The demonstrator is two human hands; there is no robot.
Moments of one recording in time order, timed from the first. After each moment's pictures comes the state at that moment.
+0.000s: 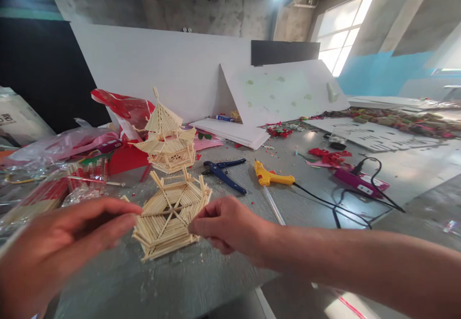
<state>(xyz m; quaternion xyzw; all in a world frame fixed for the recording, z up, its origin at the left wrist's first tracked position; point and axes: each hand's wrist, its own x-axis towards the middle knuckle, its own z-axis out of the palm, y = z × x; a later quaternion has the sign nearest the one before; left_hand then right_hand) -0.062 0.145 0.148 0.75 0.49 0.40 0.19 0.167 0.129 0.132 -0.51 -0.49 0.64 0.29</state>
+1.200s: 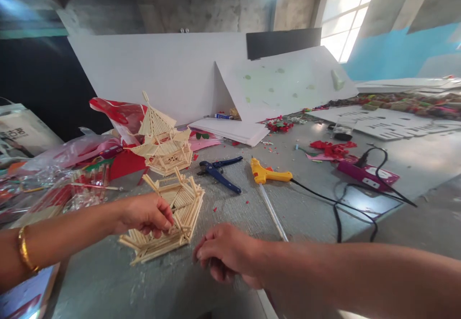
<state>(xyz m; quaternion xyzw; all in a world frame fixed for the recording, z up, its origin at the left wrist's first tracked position) -0.003 0.227 0.112 0.60 0.55 -0.05 0.57 0.188 0.121 0.076 -0.53 -0.42 0.71 0.21</state>
